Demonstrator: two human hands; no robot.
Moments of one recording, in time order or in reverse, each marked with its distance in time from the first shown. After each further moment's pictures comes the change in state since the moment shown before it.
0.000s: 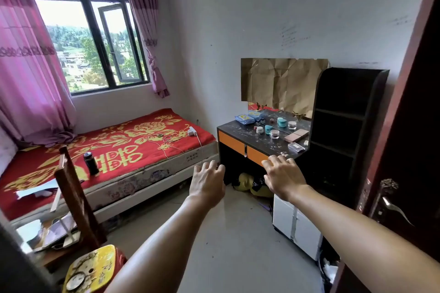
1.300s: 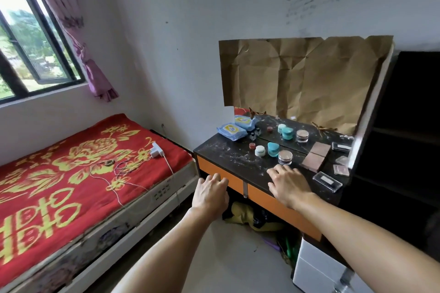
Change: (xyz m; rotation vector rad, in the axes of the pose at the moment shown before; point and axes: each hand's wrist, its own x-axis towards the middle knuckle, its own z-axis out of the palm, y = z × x) left_hand 0.538 -0.139 0.268 -0.134 -0.145 0.217; right_hand 0.503 0.100 0.263 0.118 -0.169 0.217
